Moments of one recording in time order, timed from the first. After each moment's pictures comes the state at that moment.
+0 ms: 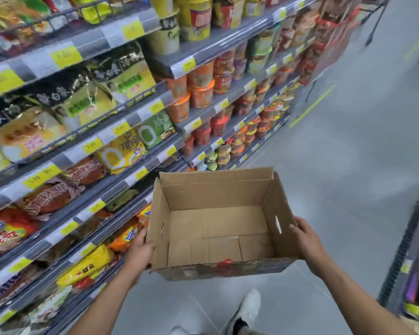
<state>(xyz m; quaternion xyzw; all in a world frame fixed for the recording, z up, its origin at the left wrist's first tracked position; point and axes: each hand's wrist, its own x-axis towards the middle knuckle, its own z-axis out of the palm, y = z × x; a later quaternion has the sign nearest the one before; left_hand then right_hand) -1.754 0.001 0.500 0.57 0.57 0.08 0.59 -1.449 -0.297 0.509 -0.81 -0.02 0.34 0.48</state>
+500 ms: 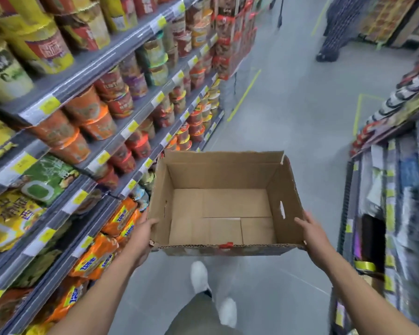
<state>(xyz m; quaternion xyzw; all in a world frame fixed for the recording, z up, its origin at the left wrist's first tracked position) -1.453 -0.081 0.529 0.57 0.46 0.01 0.69 -1.278 -0.463 0.492 -0.73 0.17 0.28 0.60</state>
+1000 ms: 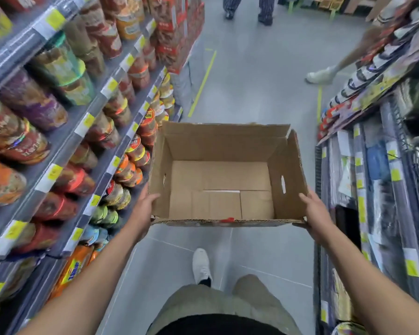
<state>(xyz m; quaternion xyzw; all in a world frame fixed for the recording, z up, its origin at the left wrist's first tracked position) -1.148 -0.063 0.504 0.61 0.38 -0.08 0.69 -1.054 -0.479 0.495 -0.71 0.27 0.20 0.62</state>
